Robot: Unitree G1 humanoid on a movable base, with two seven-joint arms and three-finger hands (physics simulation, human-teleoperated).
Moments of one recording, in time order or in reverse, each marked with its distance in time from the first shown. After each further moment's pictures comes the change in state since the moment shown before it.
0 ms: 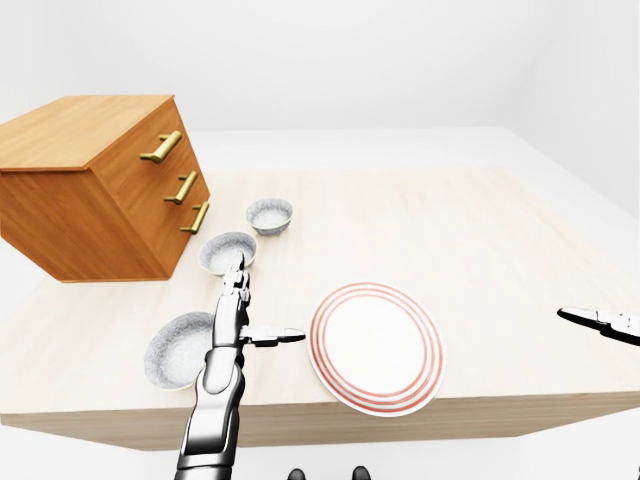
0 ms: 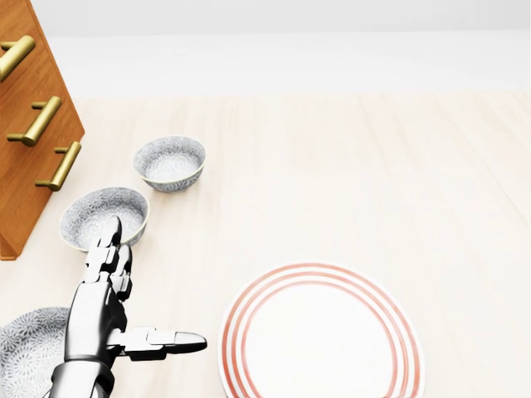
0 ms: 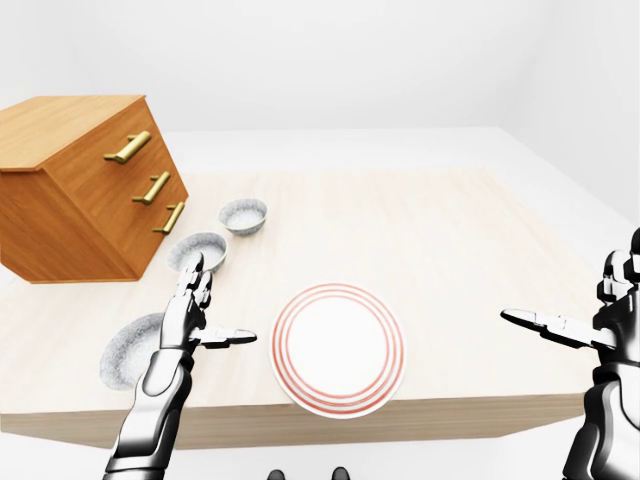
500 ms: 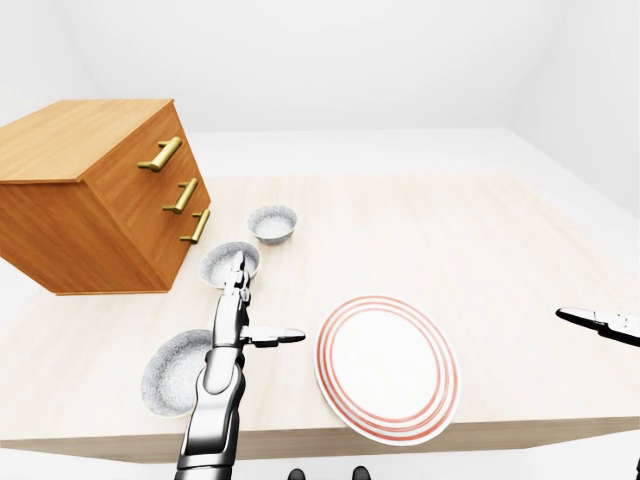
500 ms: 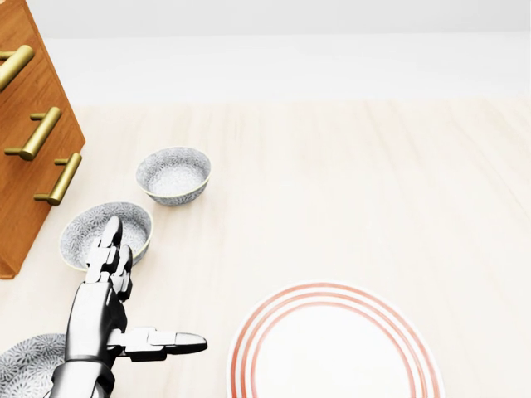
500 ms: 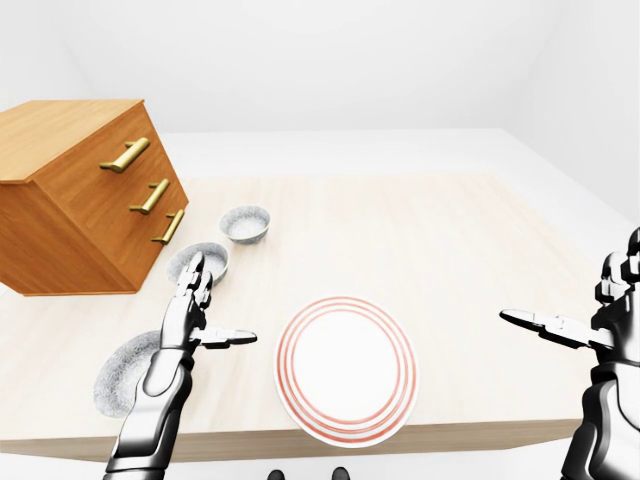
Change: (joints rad) left arm 0.001 0.001 -0.002 0.001 0.006 -0.004 0.000; right arm -0.002 -0.001 0.005 0.015 -0.010 0.000 -0.005
